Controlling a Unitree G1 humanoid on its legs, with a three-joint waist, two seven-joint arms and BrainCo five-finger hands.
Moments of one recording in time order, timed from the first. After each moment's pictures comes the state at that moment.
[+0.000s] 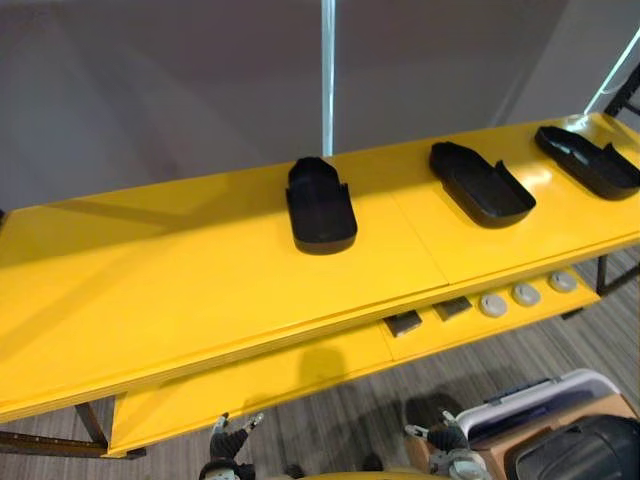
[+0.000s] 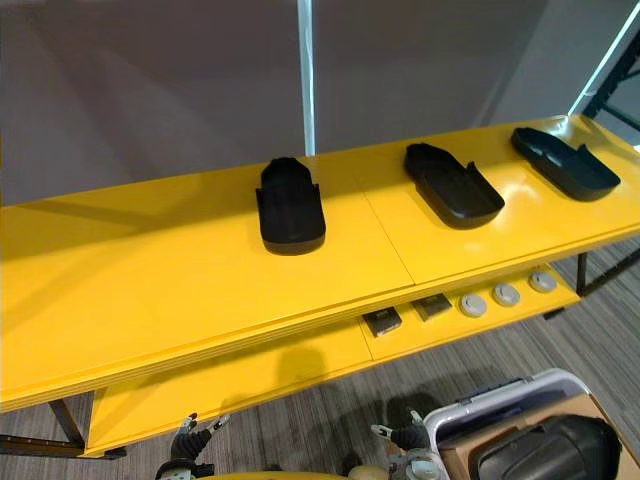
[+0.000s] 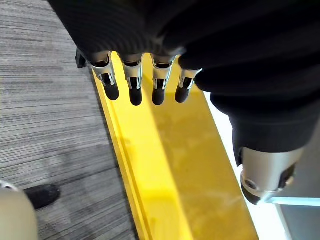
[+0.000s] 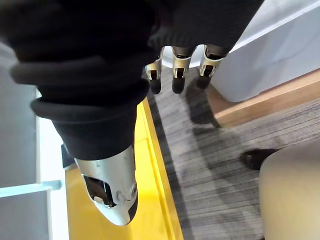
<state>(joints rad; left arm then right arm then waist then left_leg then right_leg) 0.21 0.04 0.09 0.74 0.13 -0.04 0.25 0.10 -0.07 -0.12 0.84 -0.08 -0.04 -0.13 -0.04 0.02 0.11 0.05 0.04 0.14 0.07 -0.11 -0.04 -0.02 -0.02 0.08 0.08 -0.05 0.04</state>
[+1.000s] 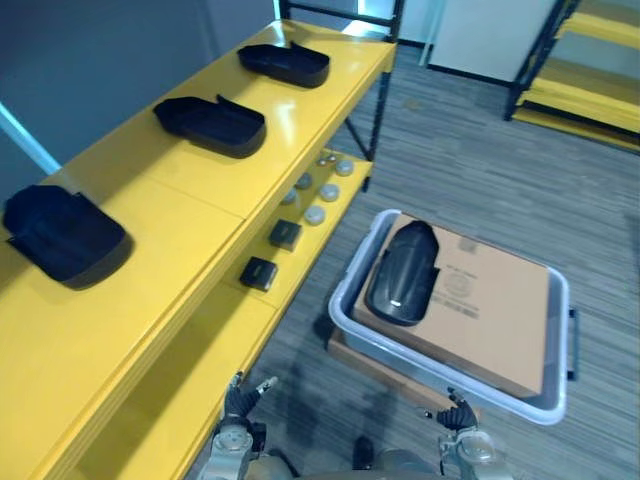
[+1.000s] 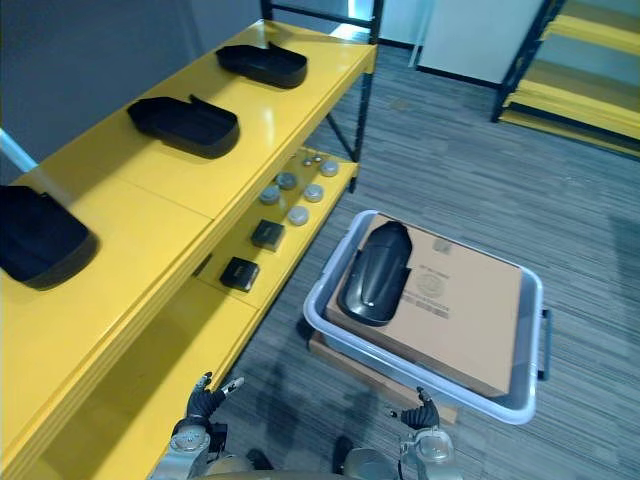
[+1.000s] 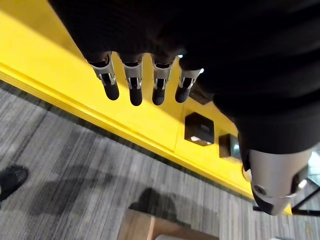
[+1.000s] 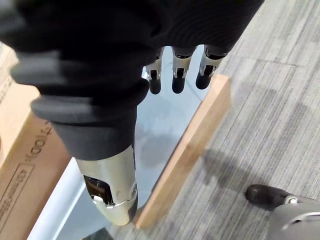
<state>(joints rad) 0.15 0.02 0.04 0.78 0.17 -0.03 0.26 0.11 -0.09 -0.10 0.85 -0.11 -0.03 -0.16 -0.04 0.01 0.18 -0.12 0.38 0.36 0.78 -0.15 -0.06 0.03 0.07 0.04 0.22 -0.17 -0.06</state>
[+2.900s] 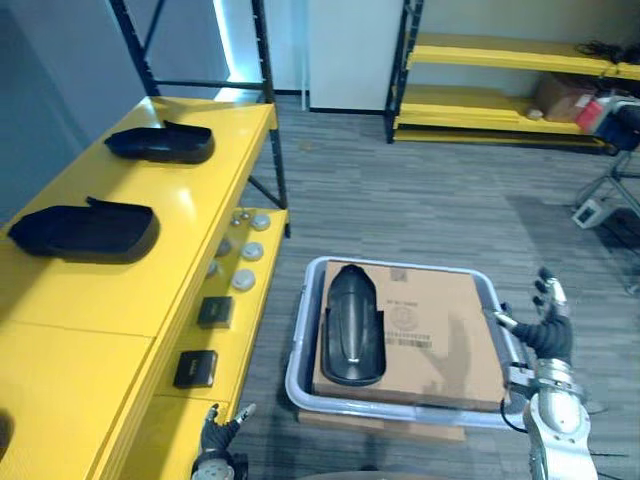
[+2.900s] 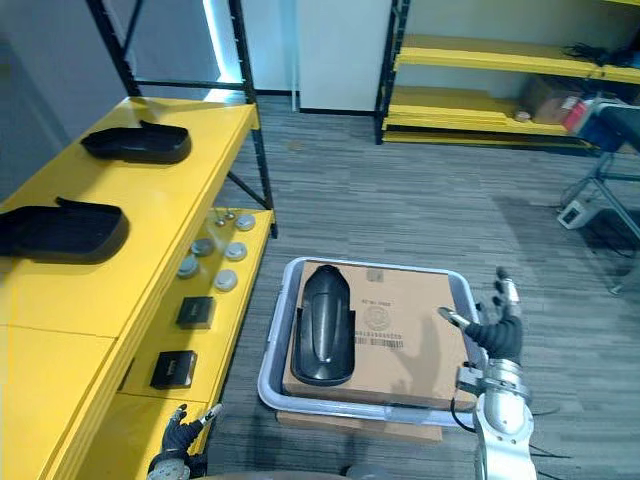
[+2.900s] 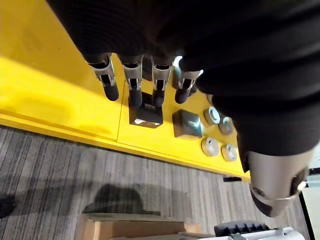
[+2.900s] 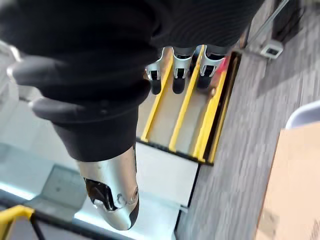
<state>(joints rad) 0.22 0.07 0.09 0.71 0.13 -0.05 0.26 0.14 -0.19 -0.12 0.08 -0.15 -0.10 -0.13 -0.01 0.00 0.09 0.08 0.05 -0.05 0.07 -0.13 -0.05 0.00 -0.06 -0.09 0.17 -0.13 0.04</state>
